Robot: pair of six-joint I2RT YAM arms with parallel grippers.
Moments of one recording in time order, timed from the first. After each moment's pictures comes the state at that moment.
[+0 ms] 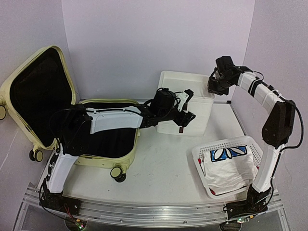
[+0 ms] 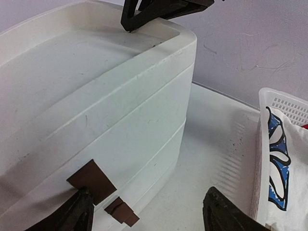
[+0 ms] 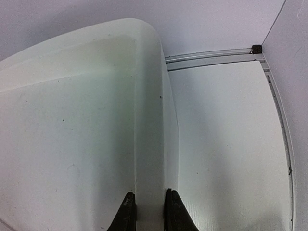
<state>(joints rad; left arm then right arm) -0.97 2.29 1.96 0.03 0.01 0.03 0.28 1.90 1.90 -0.79 0.08 0.39</state>
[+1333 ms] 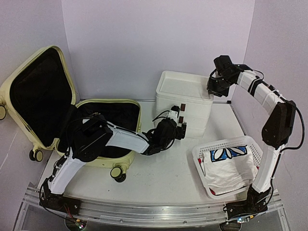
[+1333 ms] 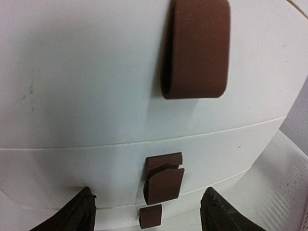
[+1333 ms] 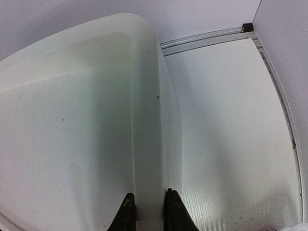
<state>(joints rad) -1.05 2.41 1.68 0.54 -0.49 -0.25 0.31 1.90 1.93 -0.89 0.12 0.52</state>
